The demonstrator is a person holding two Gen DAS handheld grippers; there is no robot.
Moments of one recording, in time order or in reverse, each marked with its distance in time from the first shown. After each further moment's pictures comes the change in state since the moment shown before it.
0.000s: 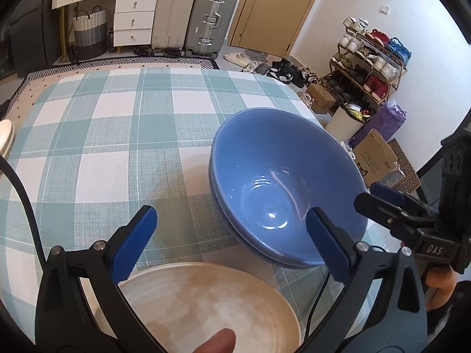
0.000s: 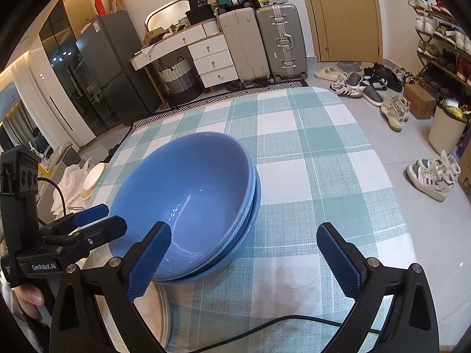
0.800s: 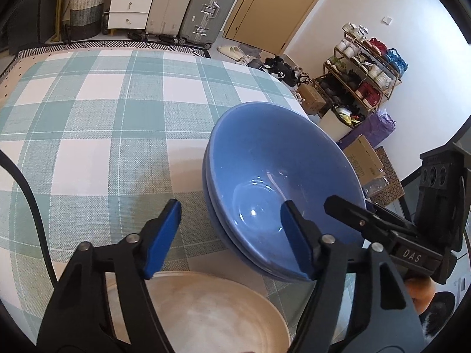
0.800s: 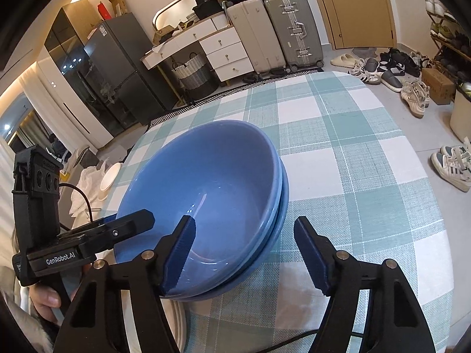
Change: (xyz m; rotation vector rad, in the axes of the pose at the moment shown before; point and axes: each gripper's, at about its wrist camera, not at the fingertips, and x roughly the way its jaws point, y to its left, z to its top) left arm 0.028 0.013 0.006 -0.066 0.037 -0.094; right arm 0.031 -0.002 0.002 0.037 0.033 0.121
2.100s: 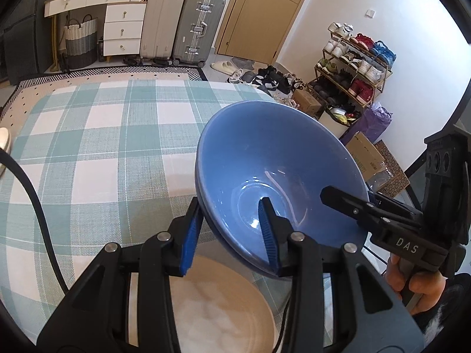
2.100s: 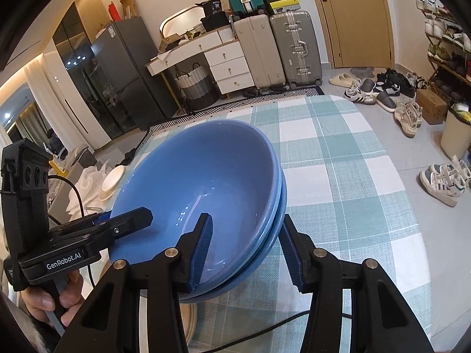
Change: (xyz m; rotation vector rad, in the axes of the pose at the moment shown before) left arm -0.057 -0.036 -0.015 0.108 -0.082 0.035; right arm -0.051 0.025 -0.009 -0.060 -0.075 -0.040
